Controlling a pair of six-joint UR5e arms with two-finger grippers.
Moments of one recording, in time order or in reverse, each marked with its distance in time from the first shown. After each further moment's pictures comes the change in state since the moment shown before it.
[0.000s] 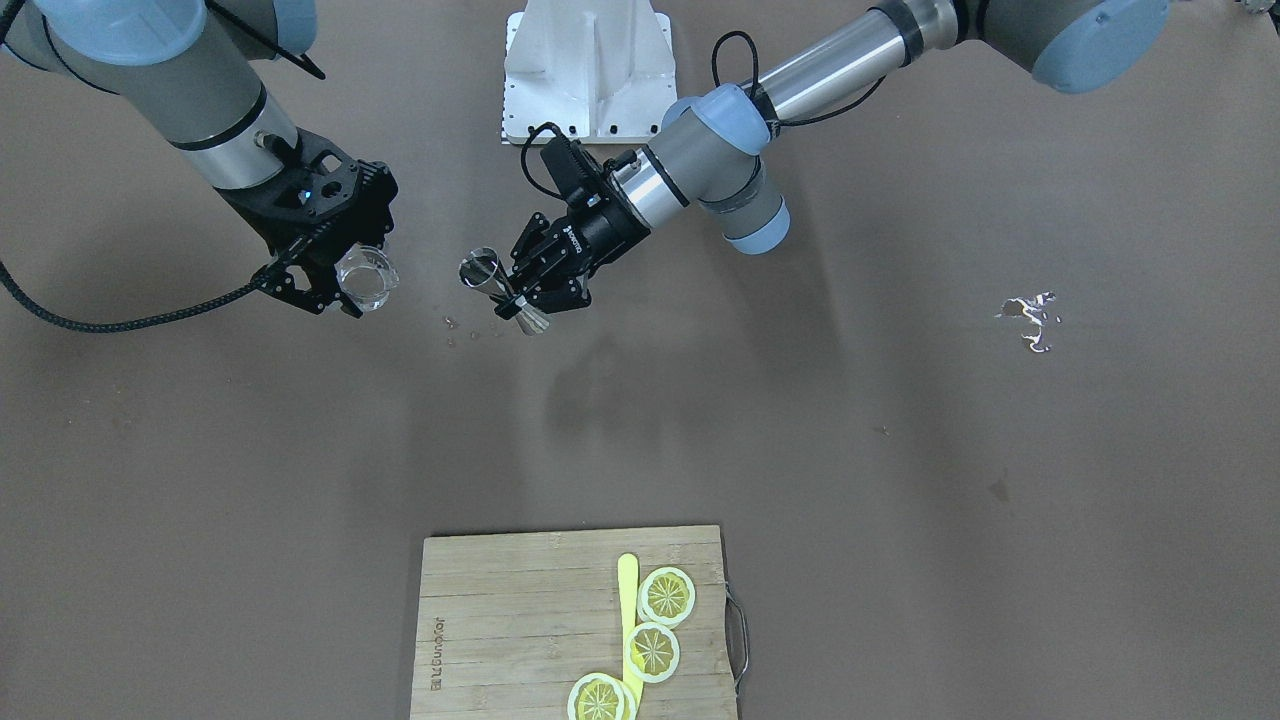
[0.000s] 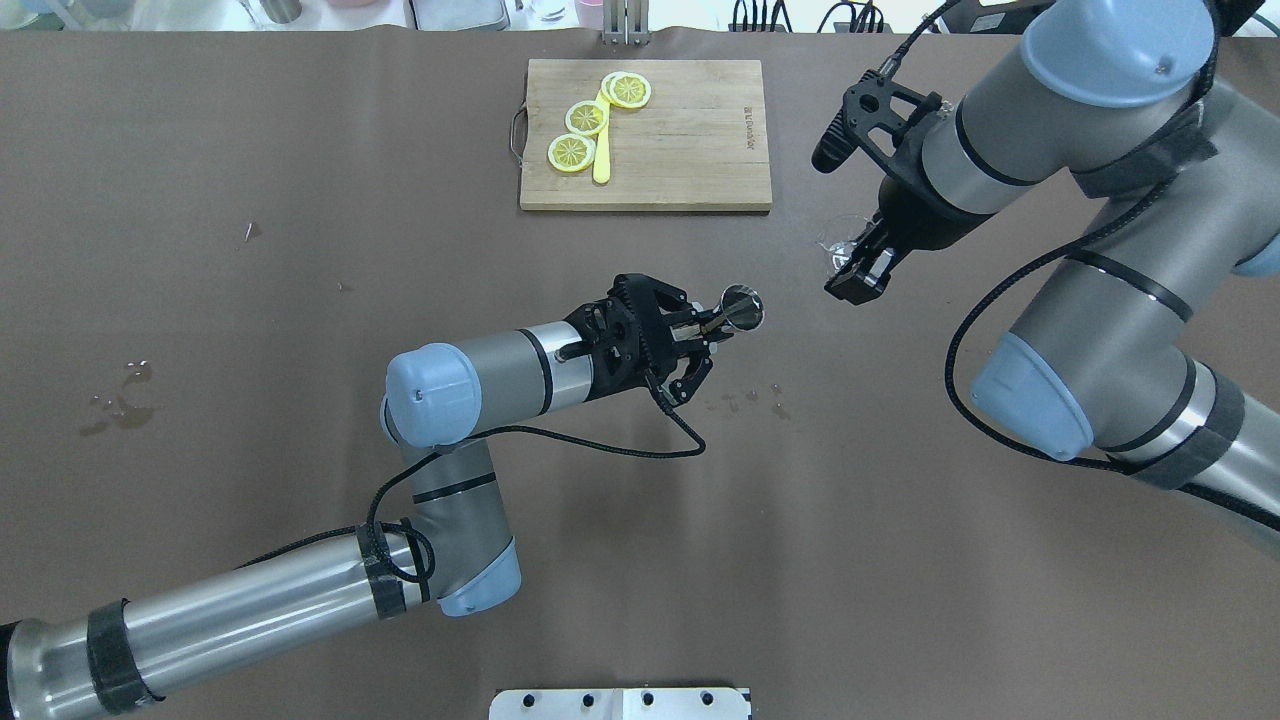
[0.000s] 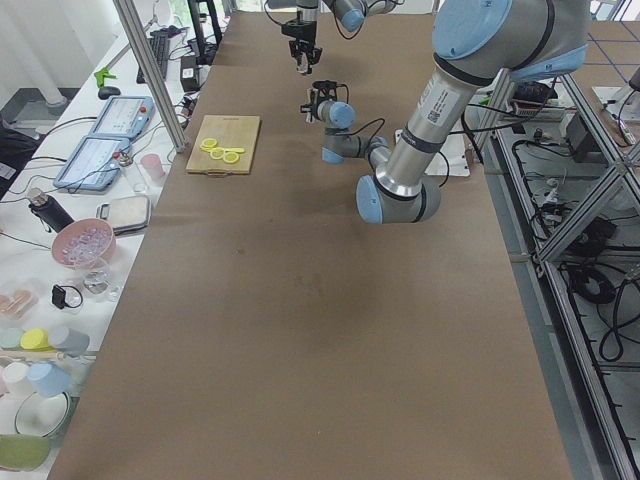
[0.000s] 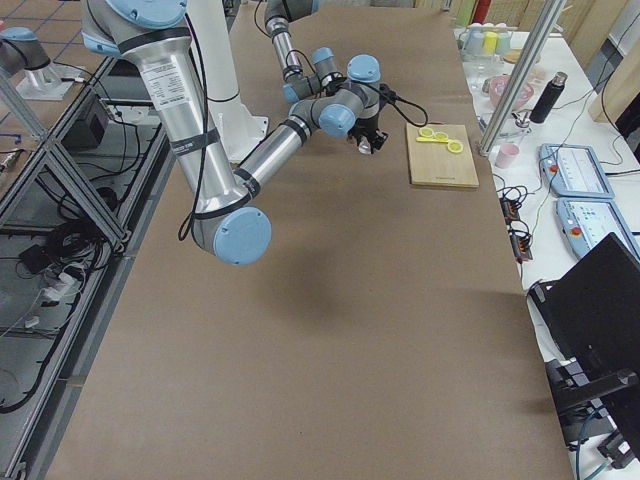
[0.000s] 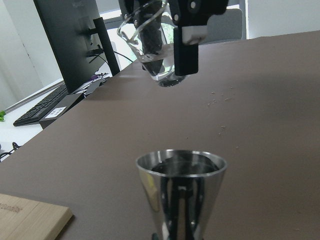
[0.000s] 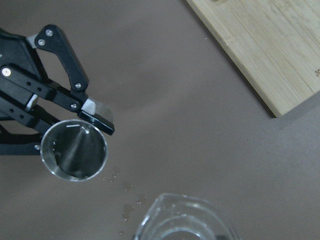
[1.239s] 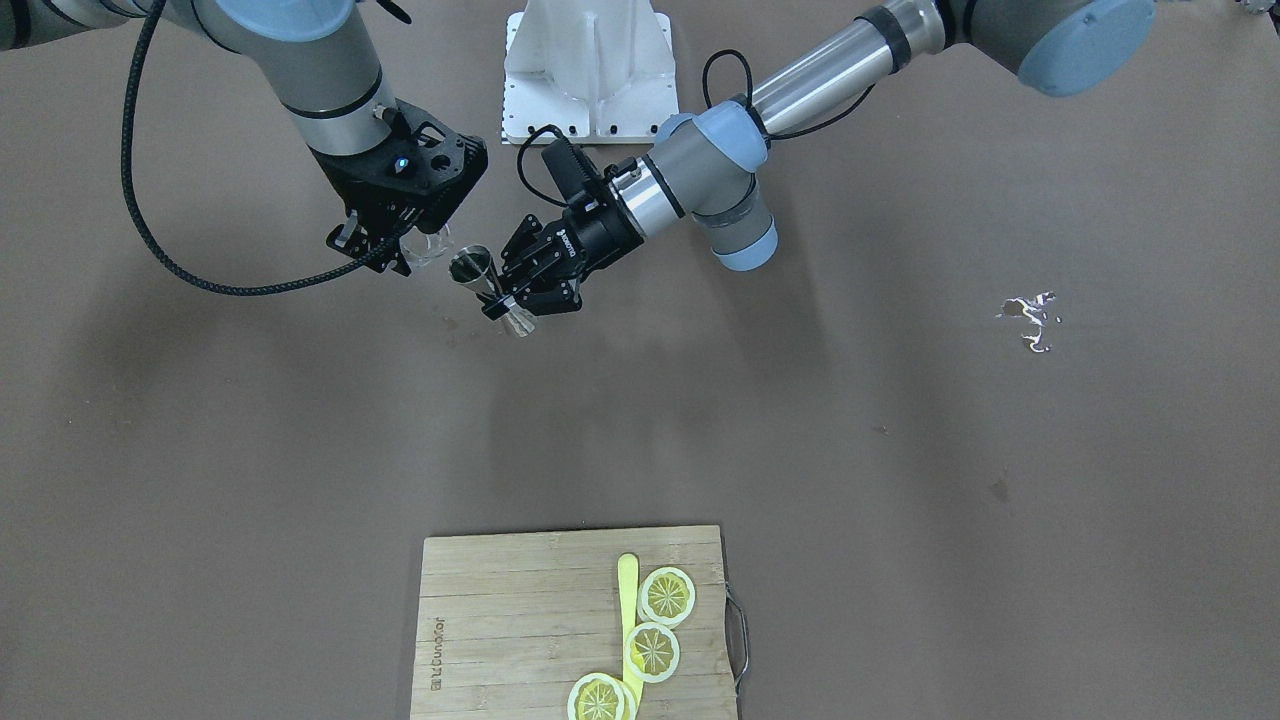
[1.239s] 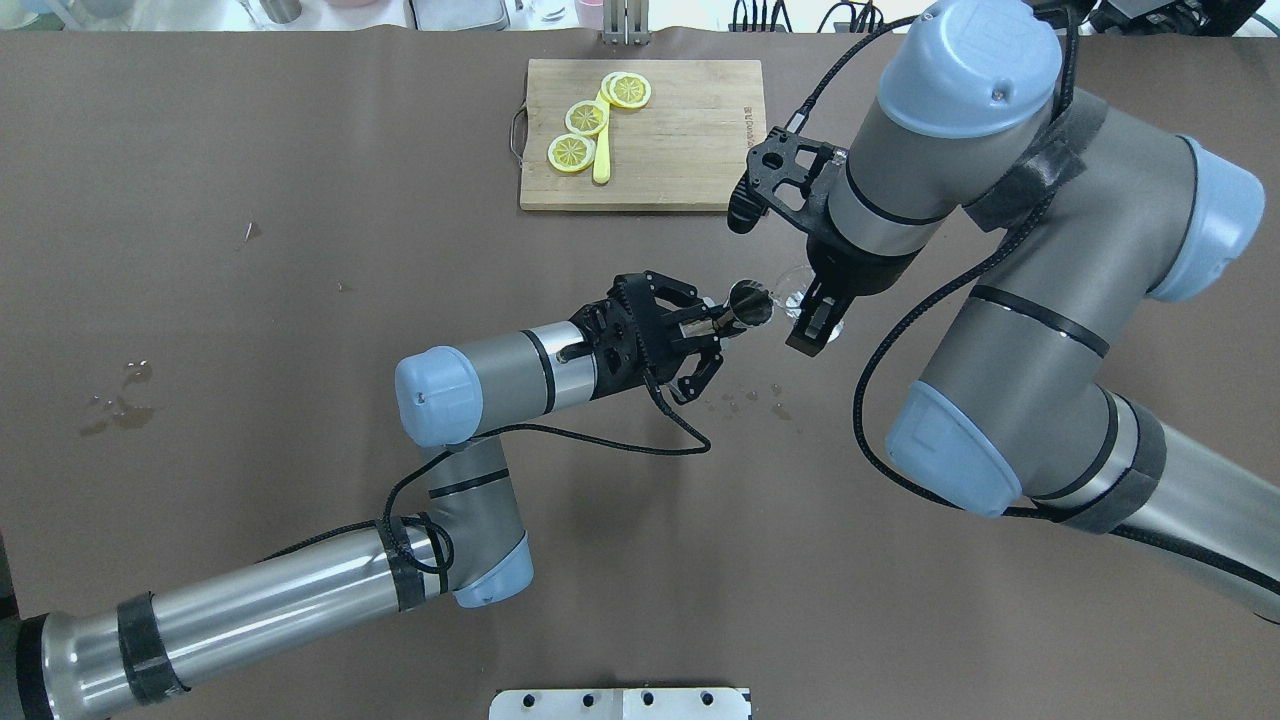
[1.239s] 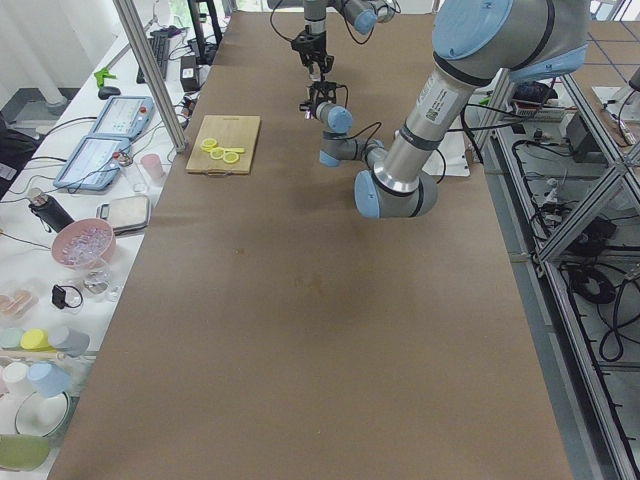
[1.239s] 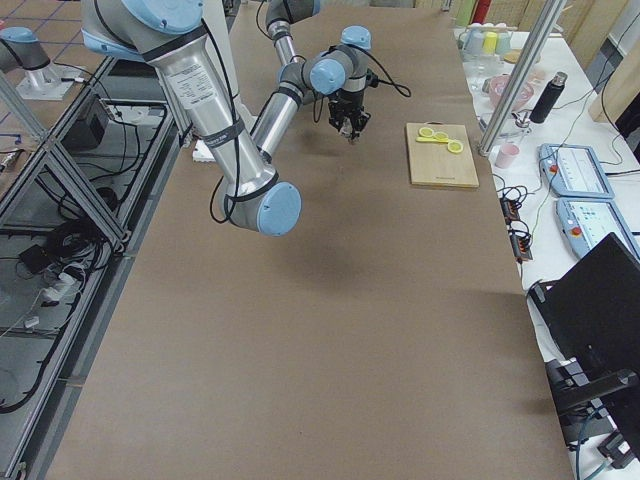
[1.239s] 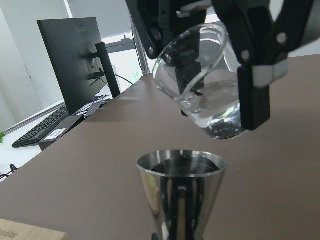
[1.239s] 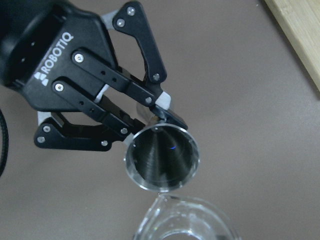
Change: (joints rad) left arm 0.003 -0.043 0.103 -0.148 0.008 -0.001; right arm -0.099 0.117 0.025 -0.302 -0.071 -0.069
